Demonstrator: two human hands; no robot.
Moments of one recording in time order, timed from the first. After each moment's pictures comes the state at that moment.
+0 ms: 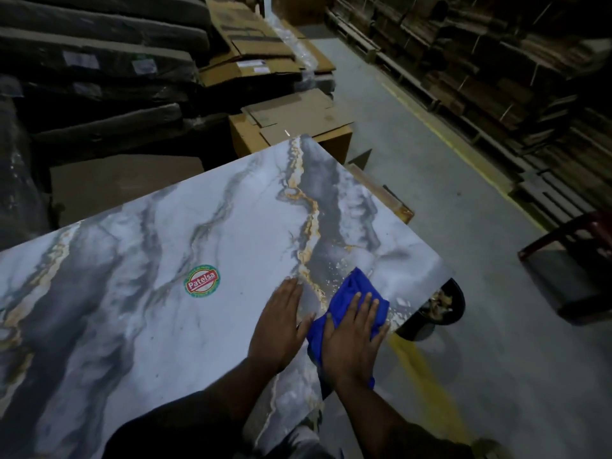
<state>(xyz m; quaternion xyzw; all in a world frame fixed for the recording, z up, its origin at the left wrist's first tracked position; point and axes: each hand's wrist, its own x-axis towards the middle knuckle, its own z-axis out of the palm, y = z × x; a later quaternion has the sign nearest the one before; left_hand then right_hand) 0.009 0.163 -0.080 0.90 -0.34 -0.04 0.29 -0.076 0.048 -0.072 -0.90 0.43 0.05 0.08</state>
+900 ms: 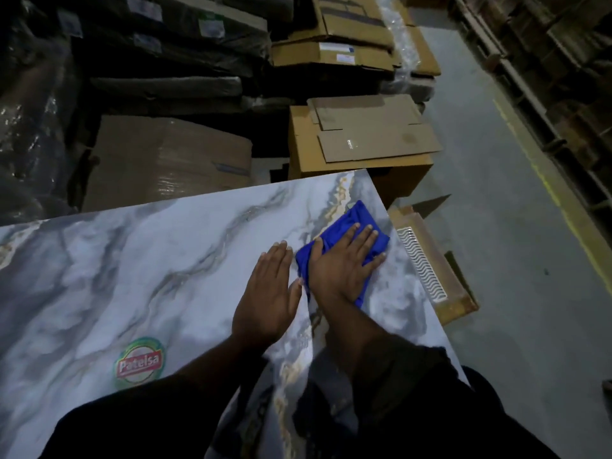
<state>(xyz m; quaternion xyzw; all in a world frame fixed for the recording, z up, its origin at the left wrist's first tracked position) 0.236 0.053 -0.093 0.95 -0.16 0.05 0.25 0.287 -0.083 -0.082 -0.95 0.29 0.01 0.06</state>
